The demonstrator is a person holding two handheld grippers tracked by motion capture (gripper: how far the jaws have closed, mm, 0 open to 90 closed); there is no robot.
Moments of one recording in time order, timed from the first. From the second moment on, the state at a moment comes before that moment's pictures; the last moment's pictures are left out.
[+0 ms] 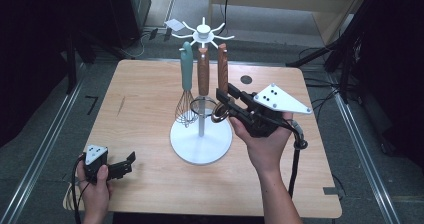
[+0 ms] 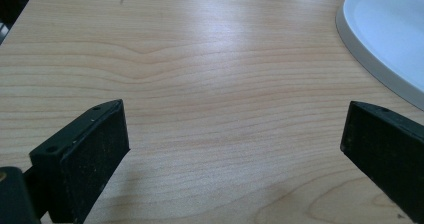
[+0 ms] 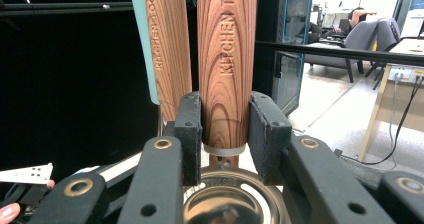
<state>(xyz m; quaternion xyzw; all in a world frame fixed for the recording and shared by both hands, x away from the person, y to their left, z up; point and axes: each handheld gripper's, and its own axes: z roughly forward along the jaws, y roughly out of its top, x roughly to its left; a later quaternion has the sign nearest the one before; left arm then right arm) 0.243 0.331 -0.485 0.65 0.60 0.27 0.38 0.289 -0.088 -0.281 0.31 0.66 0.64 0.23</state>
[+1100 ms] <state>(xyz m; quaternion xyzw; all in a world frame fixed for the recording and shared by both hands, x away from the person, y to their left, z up) 0.241 0.331 -0.485 0.65 0.59 0.27 0.39 0.285 -0.107 -0.344 0.33 0.68 0.61 0.23</state>
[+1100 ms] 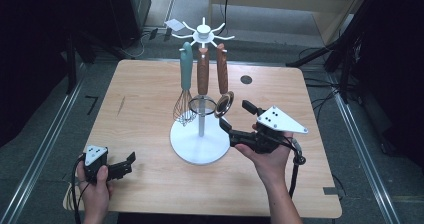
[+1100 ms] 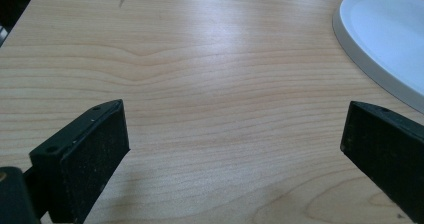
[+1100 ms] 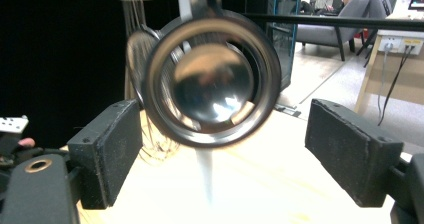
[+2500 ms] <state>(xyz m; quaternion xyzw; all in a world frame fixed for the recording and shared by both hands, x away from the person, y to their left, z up) 0.239 0.328 -0.485 0.66 0.59 0.27 0.38 0.271 -0.175 -0.464 0.41 0.69 0.54 0.23</state>
